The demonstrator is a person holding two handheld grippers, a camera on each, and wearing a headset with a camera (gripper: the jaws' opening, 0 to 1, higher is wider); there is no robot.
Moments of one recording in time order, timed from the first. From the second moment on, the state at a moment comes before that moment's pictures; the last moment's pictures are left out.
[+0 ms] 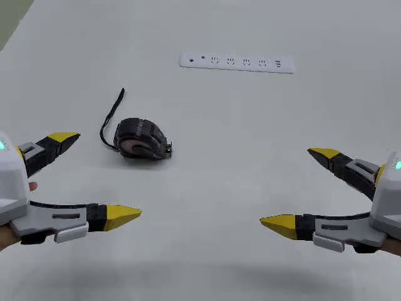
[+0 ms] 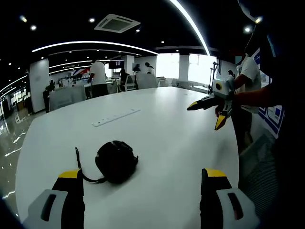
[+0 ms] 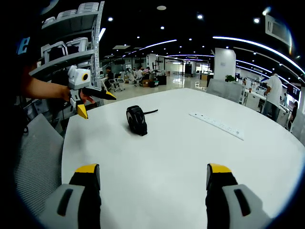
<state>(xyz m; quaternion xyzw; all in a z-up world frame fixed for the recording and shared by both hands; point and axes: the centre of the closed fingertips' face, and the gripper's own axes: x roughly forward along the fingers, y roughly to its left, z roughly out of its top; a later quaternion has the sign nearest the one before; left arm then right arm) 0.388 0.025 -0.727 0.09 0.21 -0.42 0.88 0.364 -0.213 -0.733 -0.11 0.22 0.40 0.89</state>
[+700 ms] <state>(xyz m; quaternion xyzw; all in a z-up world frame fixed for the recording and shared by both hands) 0.412 0.011 -0.747 0.13 0.23 -0.47 0.84 0.397 -0.185 -0.739 -0.14 0.21 0.44 0.86</state>
